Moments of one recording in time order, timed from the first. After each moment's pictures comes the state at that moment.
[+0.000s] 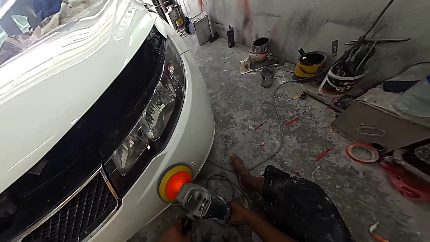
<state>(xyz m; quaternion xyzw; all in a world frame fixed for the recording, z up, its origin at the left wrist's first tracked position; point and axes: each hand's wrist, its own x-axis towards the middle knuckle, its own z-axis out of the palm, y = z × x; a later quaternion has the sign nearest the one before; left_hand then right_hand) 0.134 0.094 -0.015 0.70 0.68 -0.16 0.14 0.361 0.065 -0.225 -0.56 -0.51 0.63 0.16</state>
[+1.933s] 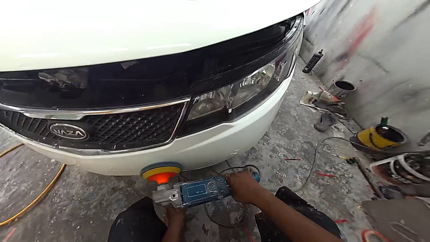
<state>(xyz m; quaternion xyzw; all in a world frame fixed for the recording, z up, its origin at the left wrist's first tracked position) 0.059 0.044 -0.156 0.38 0.80 0.31 0.34 0.303 0.168 -0.032 -0.50 -0.80 0.24 -0.23</state>
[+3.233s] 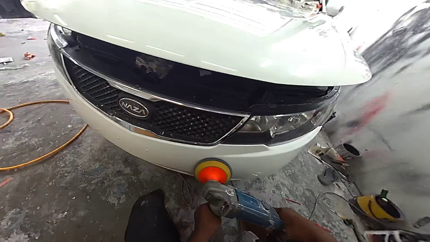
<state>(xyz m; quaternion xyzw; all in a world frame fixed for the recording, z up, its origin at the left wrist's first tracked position) 0.079 0.060 -0.093 0.48 0.72 0.18 0.46 0.380 0.150 -0.011 -0.53 -0.75 0.31 -0.26</state>
